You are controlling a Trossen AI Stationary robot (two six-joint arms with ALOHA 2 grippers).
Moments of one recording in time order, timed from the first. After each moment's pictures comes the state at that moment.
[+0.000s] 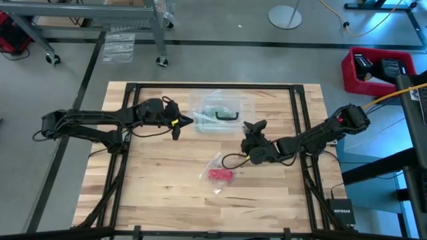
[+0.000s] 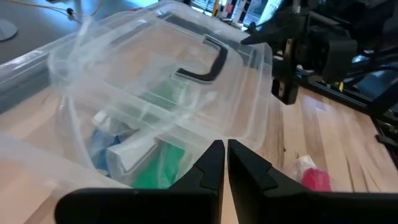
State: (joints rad) left arm 0.25 1.06 0.61 0.08 0.06 -0.28; right arm 0.31 1.44 0.61 0.08 1.17 -0.50
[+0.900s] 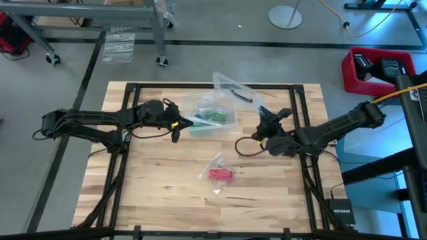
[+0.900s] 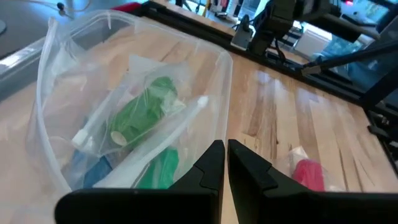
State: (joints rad) left arm 0.22 1.06 0.61 0.07 0.06 -0.28; right arm 0.33 1.13 0.75 -0.17 1.45 -0.32
